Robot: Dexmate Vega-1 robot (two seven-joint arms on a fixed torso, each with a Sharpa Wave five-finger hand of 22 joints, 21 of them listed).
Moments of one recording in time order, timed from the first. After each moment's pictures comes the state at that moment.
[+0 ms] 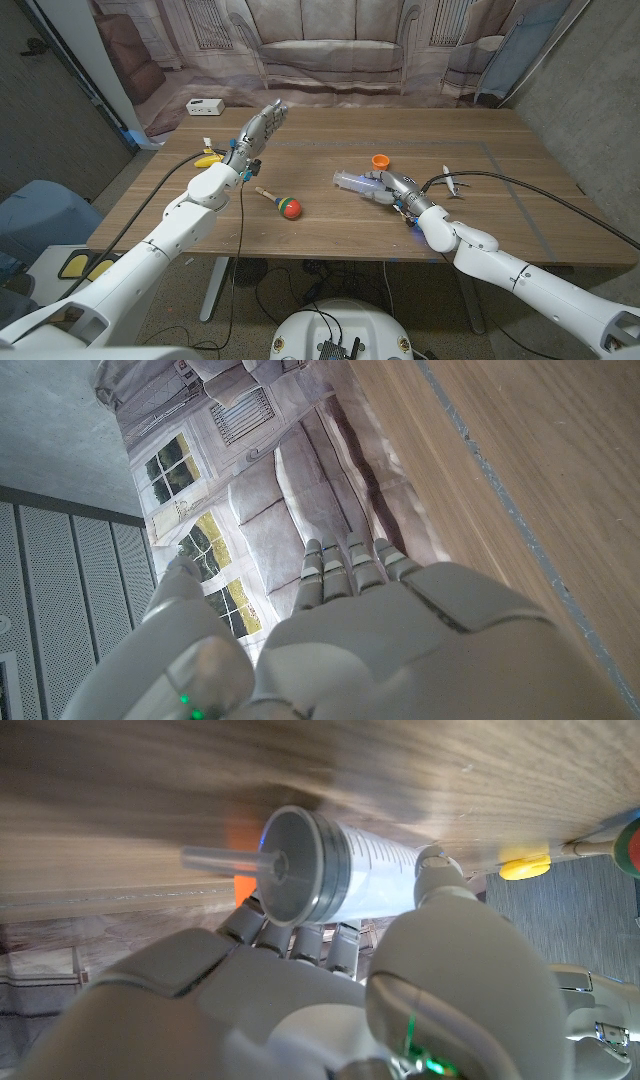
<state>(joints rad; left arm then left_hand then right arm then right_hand) 0.89 0.64 0.36 -1.62 -0.54 -0.21 0.02 0.19 0.04 0.30 -0.12 0.18 0.25 0.06 0.18 0.18 0.22 0.03 0.21 0.20 0.14 0.05 0.18 0.17 -0.02 0.08 0.20 0.18 -0.88 -0.73 -0.72 -1.61 -0.39 -0.08 -0.28 0.77 0.02 0.25 -0.09 0.18 0.45 -0.10 0.17 0.20 0.41 0.01 0.18 0.24 0.31 0.02 0.18 0.36 0.38 0.06 0.43 0.17</state>
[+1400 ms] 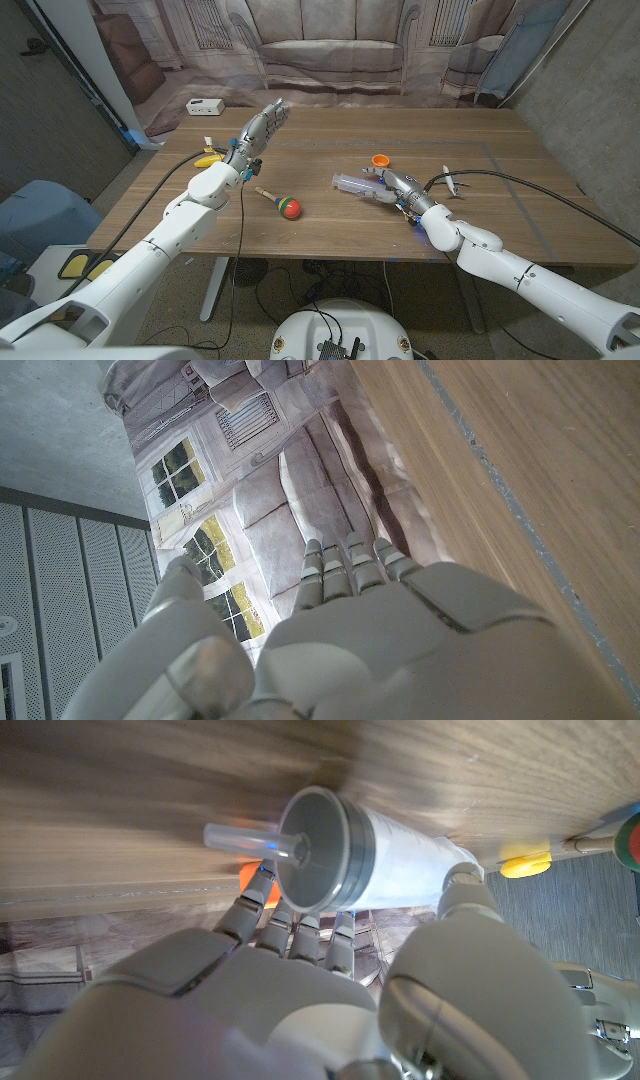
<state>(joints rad) 0.88 0.65 0.37 -1.62 -0.54 -0.22 0.01 0.19 0.04 0.30 -0.12 0.18 0.25 0.06 0.18 0.18 0.22 0.03 0.21 0.20 0.14 0.05 0.18 0.17 -0.02 0.08 0.20 0.18 -0.89 -0.74 -0.70 -1.64 -0.39 -0.06 -0.28 0.61 -0.03 0.19 -0.05 0.19 0.31 -0.08 0.20 0.20 0.30 0.04 0.19 0.24 0.22 0.04 0.20 0.33 0.34 0.08 0.36 0.17</state>
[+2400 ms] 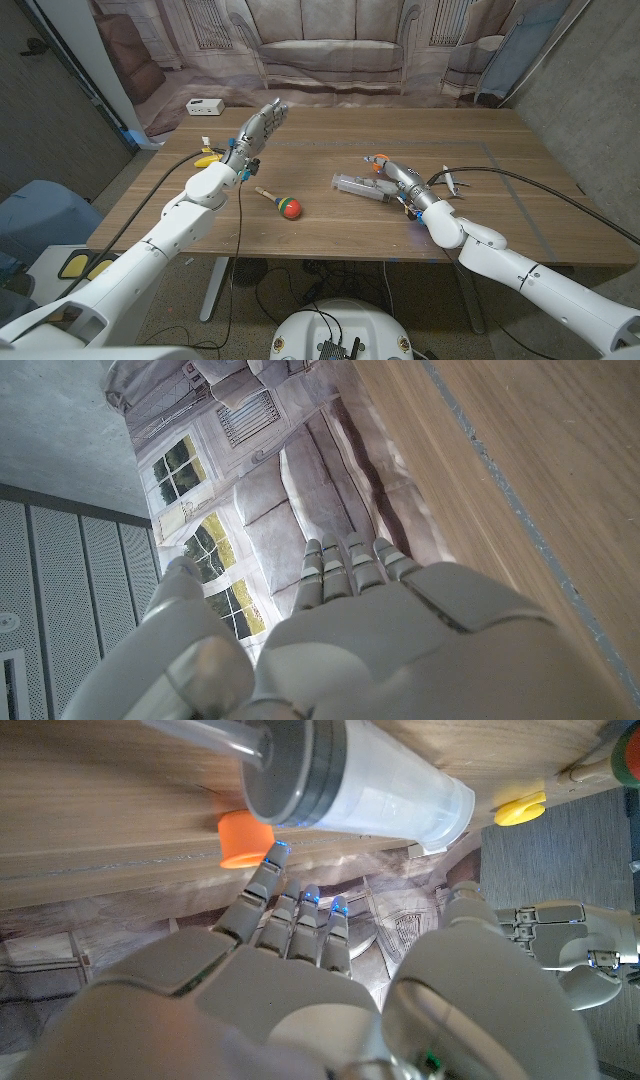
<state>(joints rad) 0.89 0.65 0.36 -1.61 -0.55 -0.23 0.00 0.19 0.04 0.30 -0.12 0.18 0.25 0.06 0.18 0.18 0.22 0.03 0.21 0.20 0.14 0.05 0.18 0.17 -0.02 0.08 0.20 0.18 -0.92 -0.74 -0.64 -1.68 -0.33 0.00 -0.31 0.52 -0.01 0.17 -0.02 0.19 0.29 0.02 0.20 0.20 0.31 0.09 0.20 0.23 0.24 0.02 0.21 0.31 0.45 0.01 0.35 0.17</state>
